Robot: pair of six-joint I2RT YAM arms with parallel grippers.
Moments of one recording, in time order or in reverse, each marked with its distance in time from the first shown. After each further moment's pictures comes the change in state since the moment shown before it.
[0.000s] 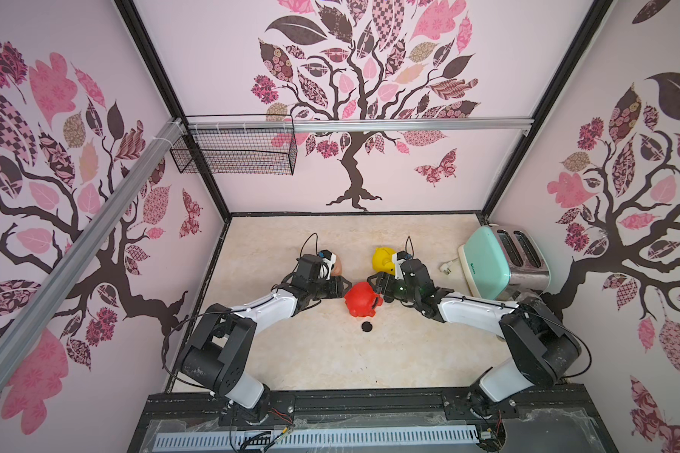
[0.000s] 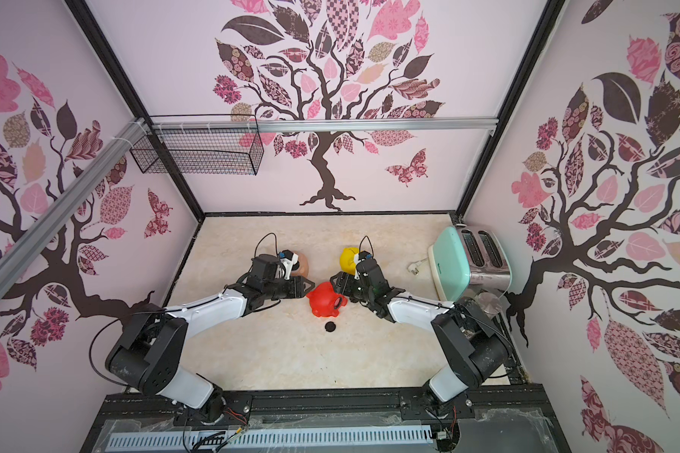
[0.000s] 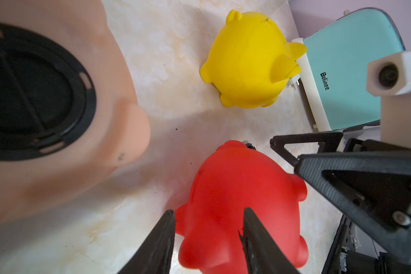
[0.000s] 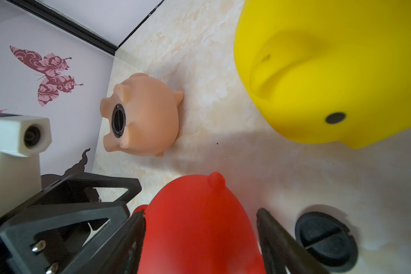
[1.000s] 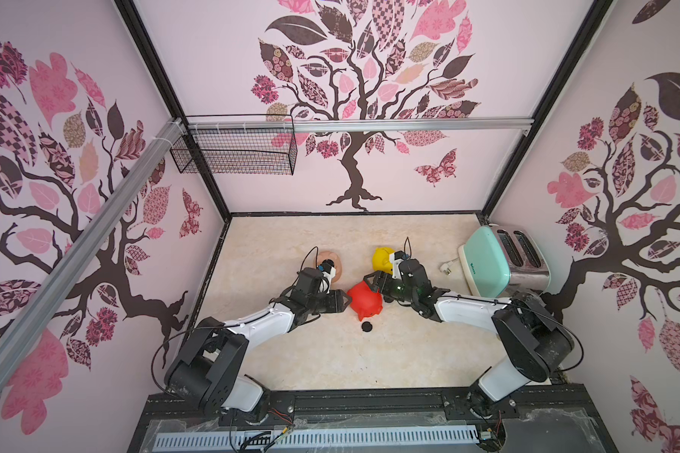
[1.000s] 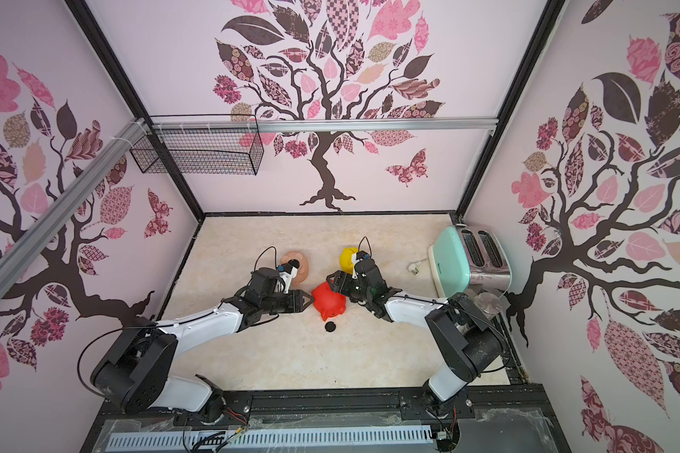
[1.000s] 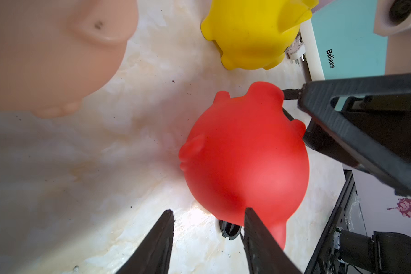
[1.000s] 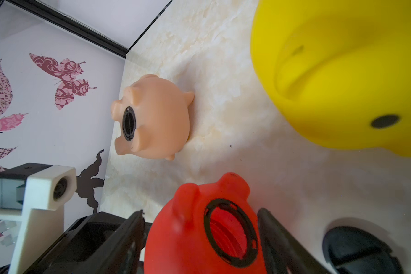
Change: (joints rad) left arm -0.060 -0.096 -0.122 0.002 -0.033 -0.064; right arm 0.013 0.051 0.008 0.089 -0.035 0.045
